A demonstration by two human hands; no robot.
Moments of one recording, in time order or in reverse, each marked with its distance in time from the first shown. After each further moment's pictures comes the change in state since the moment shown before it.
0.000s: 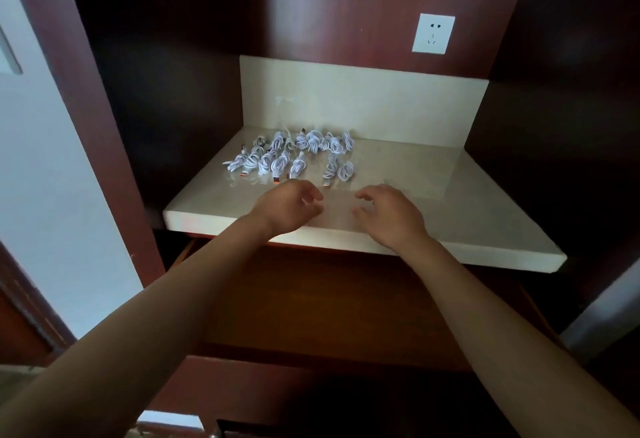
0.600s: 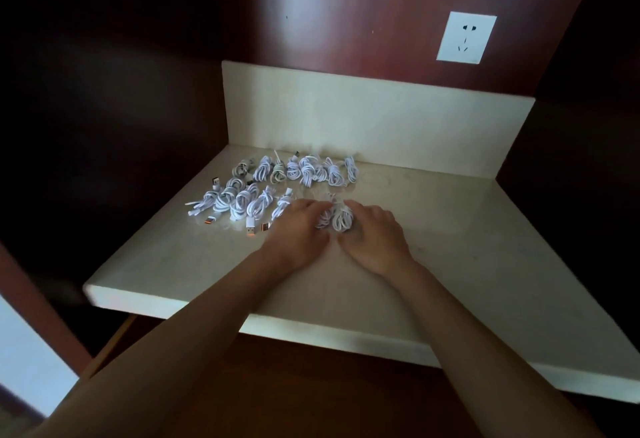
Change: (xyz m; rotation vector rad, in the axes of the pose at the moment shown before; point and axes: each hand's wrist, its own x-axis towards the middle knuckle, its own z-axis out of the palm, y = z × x) left_hand 0.131 -0.023 0.047 0.125 0.115 0.003; right_hand 0.142 0.045 0.052 0.014 -0.128 0.023
